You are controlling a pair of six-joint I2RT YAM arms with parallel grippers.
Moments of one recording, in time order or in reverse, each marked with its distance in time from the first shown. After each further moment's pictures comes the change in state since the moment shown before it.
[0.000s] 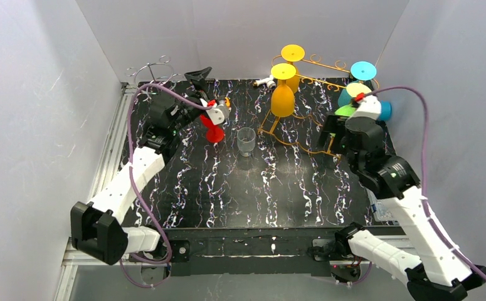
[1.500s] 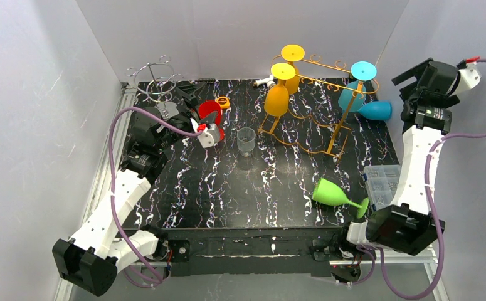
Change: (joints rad) left arm 0.003 -0.269 -0.090 -0.203 0.056 0.089; right arm -0.860 0.436 0.417 0.140 -0.195 0.312
